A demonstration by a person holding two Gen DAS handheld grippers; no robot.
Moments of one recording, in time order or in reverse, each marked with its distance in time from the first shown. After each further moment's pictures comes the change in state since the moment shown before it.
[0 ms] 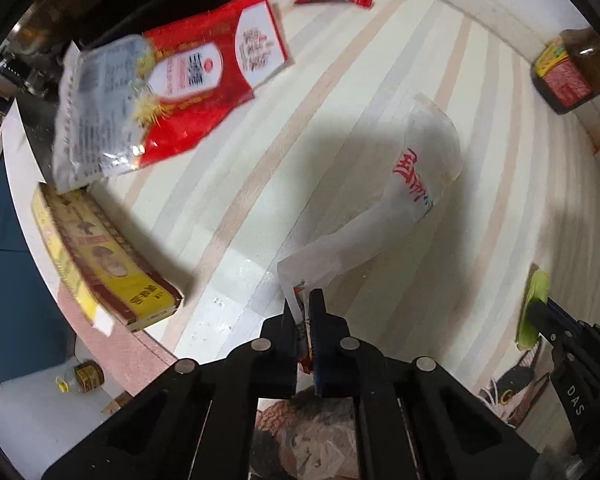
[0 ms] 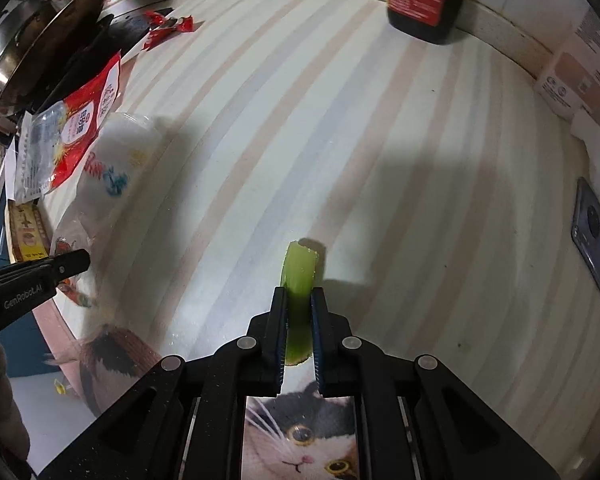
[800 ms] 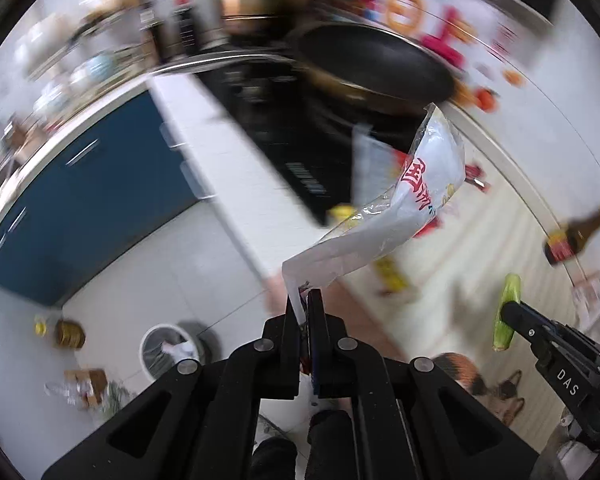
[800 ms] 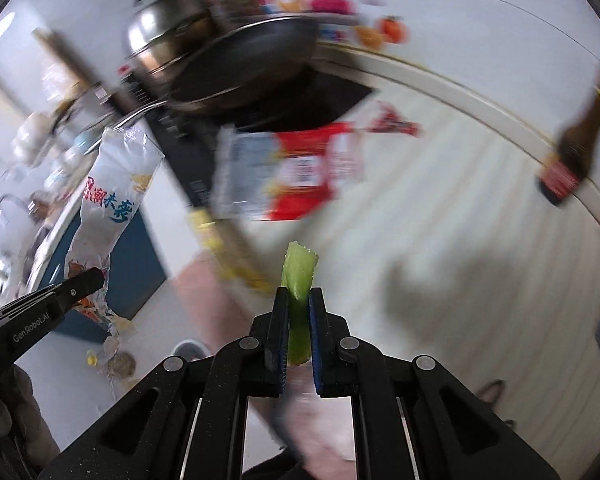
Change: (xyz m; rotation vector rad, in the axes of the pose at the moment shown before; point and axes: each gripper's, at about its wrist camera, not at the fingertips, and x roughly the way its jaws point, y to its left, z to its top) left arm -0.161 0.238 -0.115 -0.436 -0.316 0.032; right arm -0.118 0.233 -0.020 -0.329 -0.176 0.263
